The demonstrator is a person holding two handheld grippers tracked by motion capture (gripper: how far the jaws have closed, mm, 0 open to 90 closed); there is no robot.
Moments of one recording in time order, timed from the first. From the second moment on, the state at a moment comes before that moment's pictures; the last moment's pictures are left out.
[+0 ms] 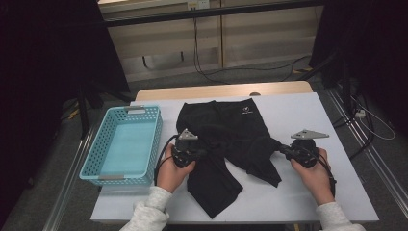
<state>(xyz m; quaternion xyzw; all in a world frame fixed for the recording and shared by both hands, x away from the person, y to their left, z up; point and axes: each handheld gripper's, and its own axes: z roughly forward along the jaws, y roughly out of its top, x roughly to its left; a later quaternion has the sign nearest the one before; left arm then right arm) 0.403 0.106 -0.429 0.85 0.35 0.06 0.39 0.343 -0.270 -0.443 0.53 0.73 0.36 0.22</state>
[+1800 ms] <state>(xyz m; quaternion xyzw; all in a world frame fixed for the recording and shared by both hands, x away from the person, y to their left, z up) 0.386 0.016 -0.454 0.89 0.23 0.02 0.40 0.303 -0.228 -0.449 0.45 0.80 0.36 0.15</state>
